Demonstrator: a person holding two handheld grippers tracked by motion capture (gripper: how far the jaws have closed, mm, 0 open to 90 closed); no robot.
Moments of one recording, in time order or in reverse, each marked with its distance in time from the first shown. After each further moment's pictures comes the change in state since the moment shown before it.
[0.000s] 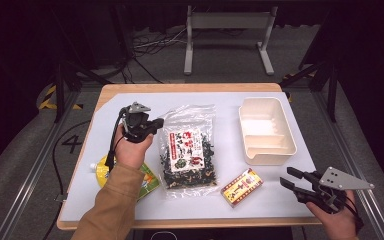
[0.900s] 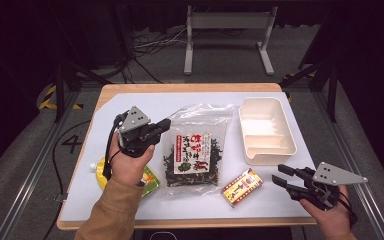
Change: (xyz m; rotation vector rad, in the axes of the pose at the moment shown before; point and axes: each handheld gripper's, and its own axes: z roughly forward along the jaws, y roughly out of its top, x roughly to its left) left arm -0.052 0.006 -0.061 -0.201 -0.079 0.166; right arm 0.013 0.026 0.010 -0.011 0.068 -0.009
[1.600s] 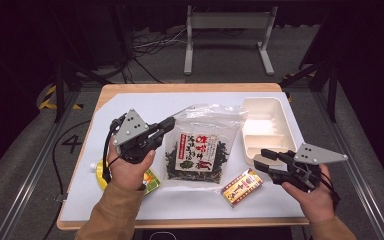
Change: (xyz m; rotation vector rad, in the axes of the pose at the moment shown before) left arm -0.016 0.006 -0.016 -0.150 -0.054 0.096; right arm 0.008 0.052 0.037 -0.011 0.045 0.022
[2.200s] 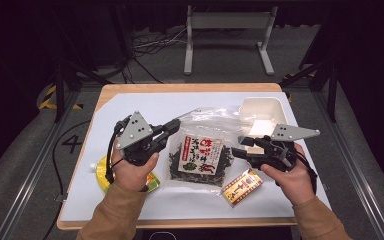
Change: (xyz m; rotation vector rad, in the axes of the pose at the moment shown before) left arm -0.007 -0.001 0.004 -0.031 -0.038 0.030; right arm 0.000 0.041 0.051 -0.005 0.144 0.059
